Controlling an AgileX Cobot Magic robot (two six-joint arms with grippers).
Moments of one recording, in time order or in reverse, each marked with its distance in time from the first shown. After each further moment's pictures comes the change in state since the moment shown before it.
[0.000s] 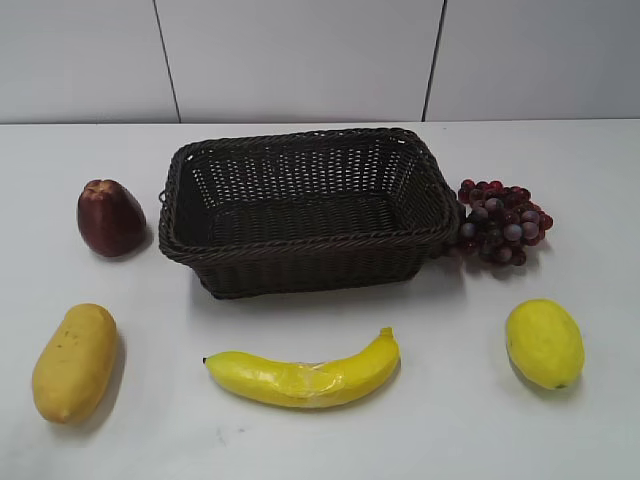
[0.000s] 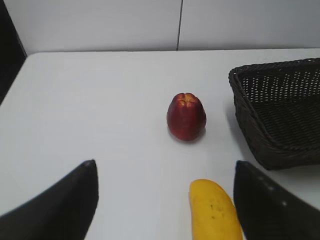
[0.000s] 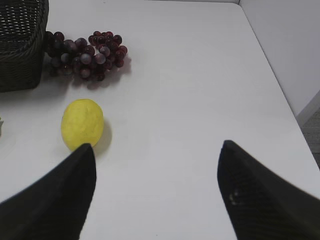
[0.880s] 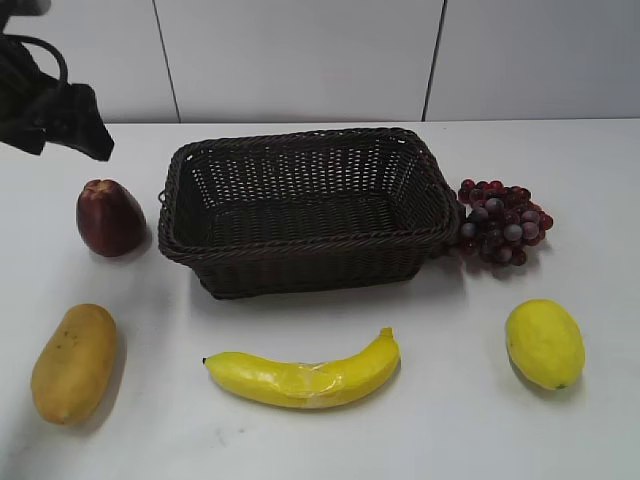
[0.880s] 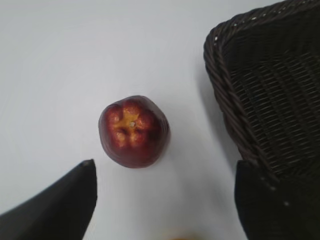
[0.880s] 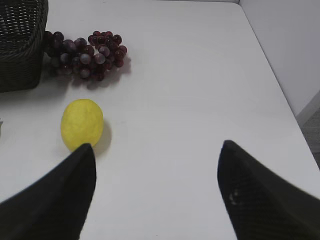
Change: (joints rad) left arm -0.153 1.128 -0.646 -0.049 0.079 0.127; right arm 0.000 0.000 0.000 0.000 0.000 0.000
